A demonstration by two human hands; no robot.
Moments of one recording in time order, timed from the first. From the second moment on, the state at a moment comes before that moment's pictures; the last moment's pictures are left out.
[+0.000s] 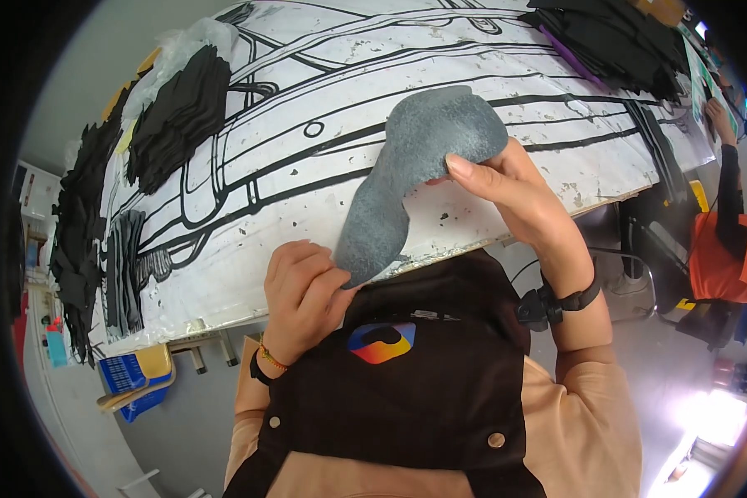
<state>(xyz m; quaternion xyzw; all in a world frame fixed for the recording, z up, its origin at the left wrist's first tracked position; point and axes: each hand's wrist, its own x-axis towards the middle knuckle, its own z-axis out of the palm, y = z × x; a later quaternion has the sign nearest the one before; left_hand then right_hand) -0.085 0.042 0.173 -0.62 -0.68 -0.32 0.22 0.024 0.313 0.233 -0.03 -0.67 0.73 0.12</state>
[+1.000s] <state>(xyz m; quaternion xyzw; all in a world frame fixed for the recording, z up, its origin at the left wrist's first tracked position) -0.109 0.010 0.186 -0.56 -0.76 -0.26 0.22 0.043 0.374 0.183 -0.06 -0.97 0.22 0.10</state>
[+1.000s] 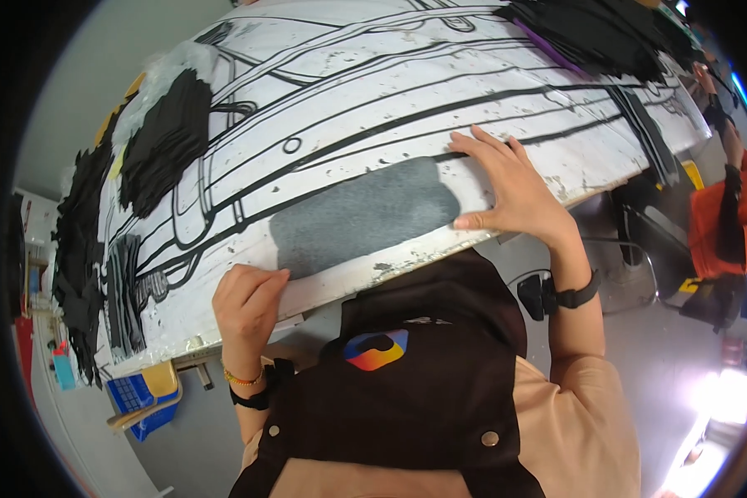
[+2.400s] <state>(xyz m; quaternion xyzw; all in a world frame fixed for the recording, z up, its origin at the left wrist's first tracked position) -0.103 -0.011 0.180 -0.35 -0.83 -0.41 0.12 0.060 0.320 0.179 0.04 -0.94 0.21 0.25</state>
